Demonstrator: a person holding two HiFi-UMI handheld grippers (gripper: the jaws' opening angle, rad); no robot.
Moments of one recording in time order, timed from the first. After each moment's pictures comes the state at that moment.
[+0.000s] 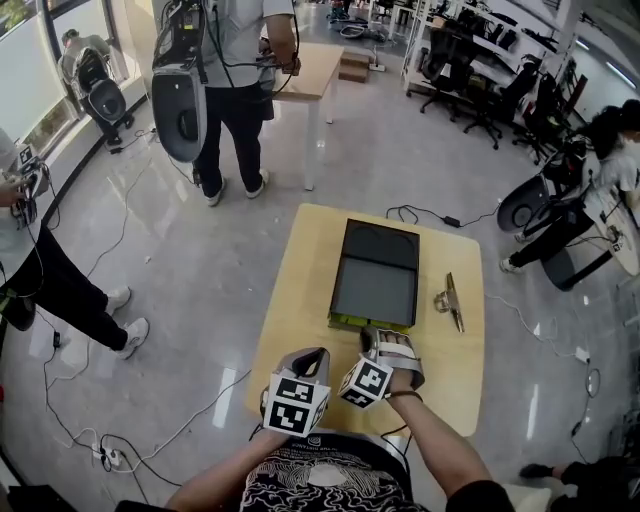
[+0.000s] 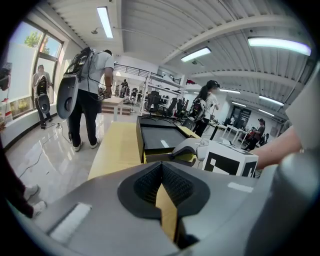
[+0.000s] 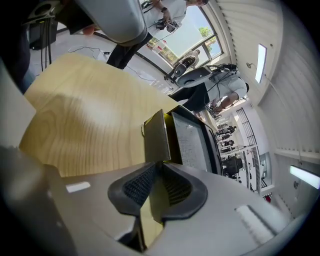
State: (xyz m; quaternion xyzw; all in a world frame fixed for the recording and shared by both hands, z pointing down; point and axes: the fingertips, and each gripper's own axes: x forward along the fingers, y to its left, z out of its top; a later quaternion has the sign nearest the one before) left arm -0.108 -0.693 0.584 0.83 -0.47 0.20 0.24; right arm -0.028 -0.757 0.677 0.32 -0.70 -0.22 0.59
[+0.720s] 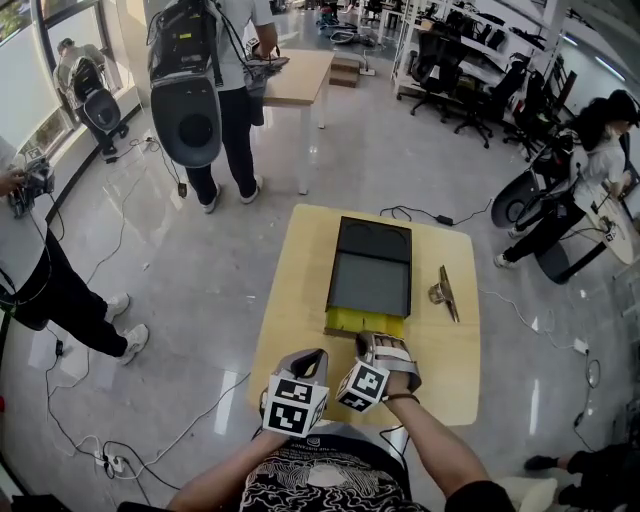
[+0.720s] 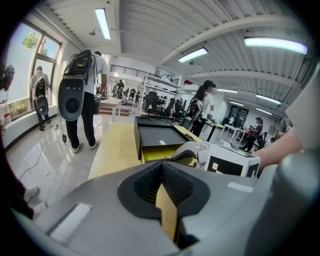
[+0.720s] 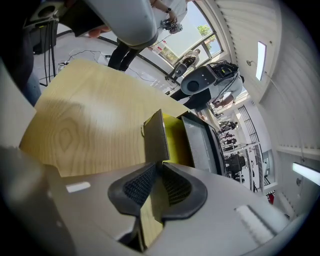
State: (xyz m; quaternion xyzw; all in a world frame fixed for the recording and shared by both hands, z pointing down) left arm -0.084 -0.580 0.557 0.83 -0.47 0.20 0.23; right arm -0.009 -0.633 0.659 0.32 -0.71 -0.20 0.59
